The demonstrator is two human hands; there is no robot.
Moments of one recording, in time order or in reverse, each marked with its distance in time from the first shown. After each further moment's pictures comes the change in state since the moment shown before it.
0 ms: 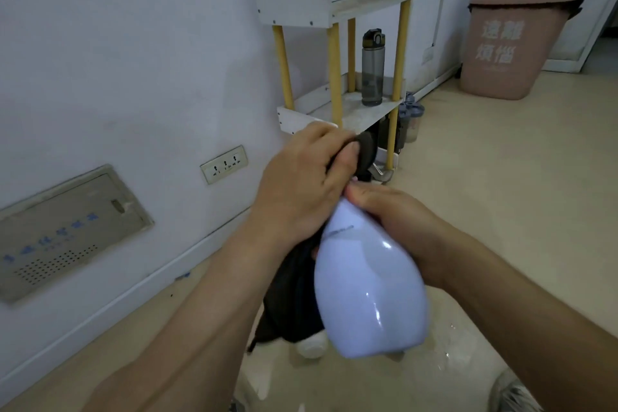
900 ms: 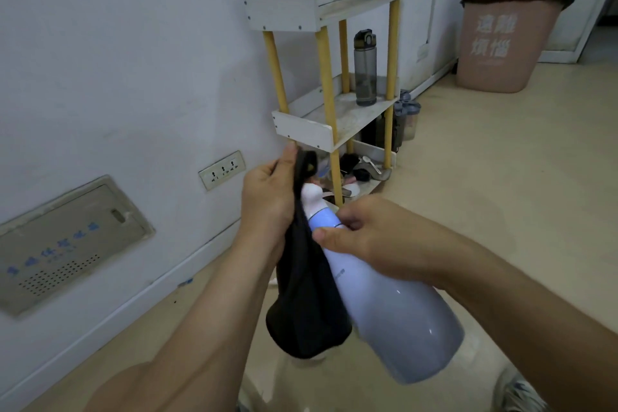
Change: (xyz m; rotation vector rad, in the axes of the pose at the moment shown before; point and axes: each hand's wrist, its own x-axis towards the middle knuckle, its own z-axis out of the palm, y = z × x) left_hand -0.008 0.009 0.008 -0.718 0.235 -0.849; right_hand -0.016 -0.009 -0.001 -0.931 -0.001 -0.040
